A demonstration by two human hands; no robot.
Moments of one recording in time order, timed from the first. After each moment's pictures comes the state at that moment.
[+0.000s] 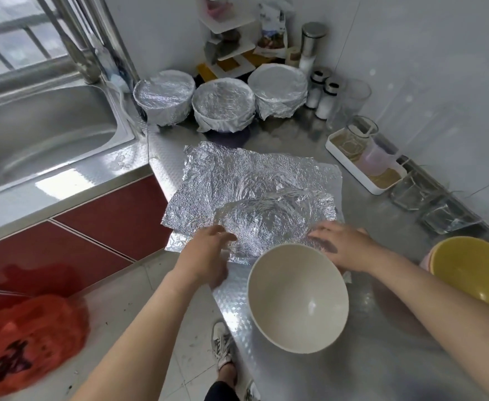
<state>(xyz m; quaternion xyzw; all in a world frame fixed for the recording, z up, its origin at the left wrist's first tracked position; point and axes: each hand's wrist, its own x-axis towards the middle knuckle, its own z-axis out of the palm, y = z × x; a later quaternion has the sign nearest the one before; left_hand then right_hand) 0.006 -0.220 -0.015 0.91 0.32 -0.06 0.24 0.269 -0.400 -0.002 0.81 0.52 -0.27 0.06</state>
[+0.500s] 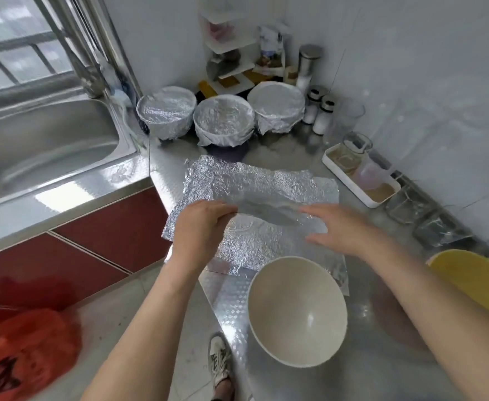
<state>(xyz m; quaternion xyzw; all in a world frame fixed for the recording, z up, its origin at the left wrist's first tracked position) 0.032 -0.204 0.059 0.89 0.29 0.30 0.17 0.260 -0.356 0.063 0.82 0.52 -0.23 -0.05</state>
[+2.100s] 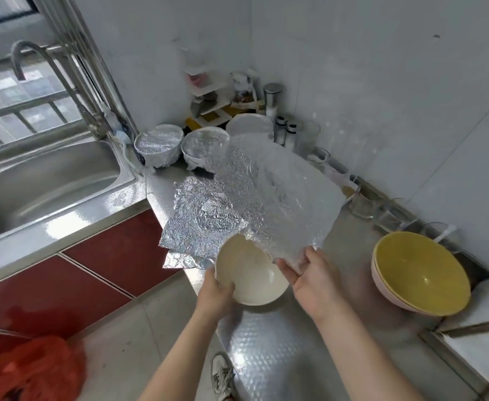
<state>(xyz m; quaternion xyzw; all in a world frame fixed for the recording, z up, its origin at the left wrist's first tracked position) 0.006 -0.328 0.007 0.65 0.55 0.06 0.52 0.147 -0.437 0.086 0.46 -0.18 -0.37 -0.79</state>
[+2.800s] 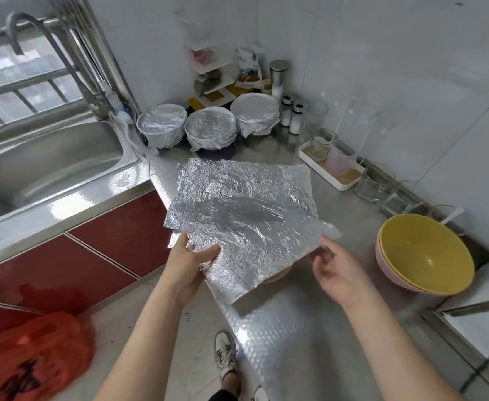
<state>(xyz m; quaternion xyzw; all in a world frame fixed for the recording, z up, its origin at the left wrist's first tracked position) -0.029 -0.288 0.040 0.38 0.45 0.22 0.77 0.173 -0.473 0.062 0.48 -0.19 -0.46 -0.72</state>
